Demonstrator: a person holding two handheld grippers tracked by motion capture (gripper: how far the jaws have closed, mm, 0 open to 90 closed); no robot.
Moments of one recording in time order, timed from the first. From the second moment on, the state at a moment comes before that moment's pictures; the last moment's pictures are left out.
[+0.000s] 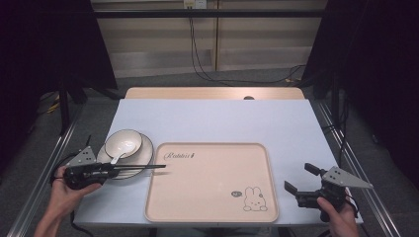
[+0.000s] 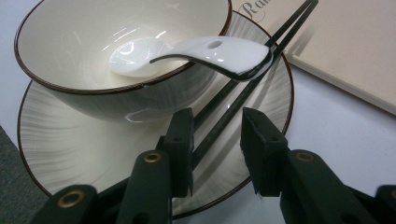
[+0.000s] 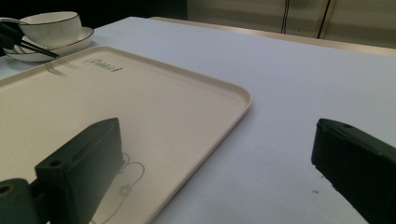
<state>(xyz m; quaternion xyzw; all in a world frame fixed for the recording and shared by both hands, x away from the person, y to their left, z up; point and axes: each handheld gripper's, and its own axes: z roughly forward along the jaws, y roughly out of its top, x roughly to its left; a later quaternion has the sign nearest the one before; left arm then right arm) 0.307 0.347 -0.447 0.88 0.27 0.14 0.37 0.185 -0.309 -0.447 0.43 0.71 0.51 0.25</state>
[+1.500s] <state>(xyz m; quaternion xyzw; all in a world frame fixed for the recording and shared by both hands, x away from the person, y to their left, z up) 0.289 0.339 -0.432 0.85 0.32 0.05 0.41 0.184 -0.310 -0.447 0.43 0.70 0.51 0.25</state>
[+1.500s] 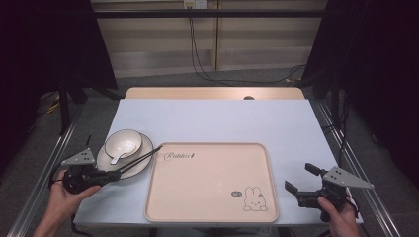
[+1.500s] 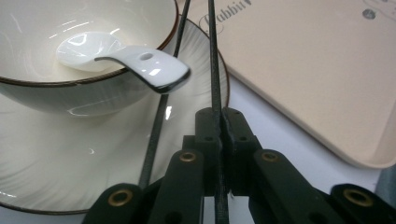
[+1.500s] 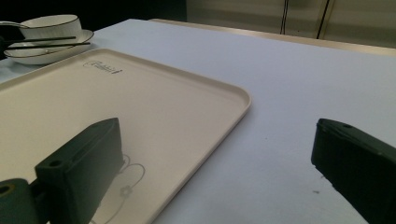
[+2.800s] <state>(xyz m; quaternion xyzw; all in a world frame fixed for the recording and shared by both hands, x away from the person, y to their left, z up) 0.244 0.240 -0.411 0.76 0.46 0.06 0.45 0.186 -0.308 -0.447 0.43 0.71 0.51 0.24</state>
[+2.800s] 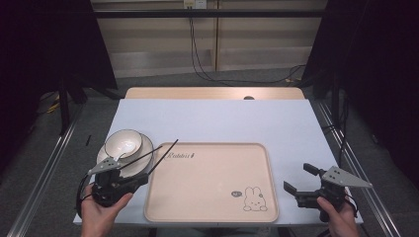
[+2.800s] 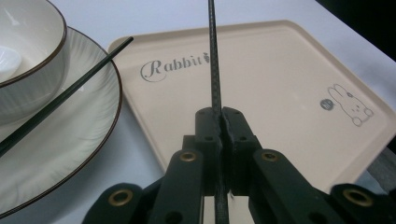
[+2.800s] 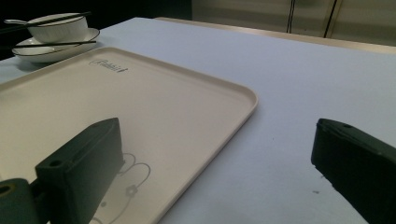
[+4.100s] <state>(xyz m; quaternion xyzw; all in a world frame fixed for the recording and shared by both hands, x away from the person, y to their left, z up) 0.268 0.192 -0.462 0.75 0.57 0.07 0.33 0.187 -0.307 -0.447 0.42 0.71 0.51 0.24</state>
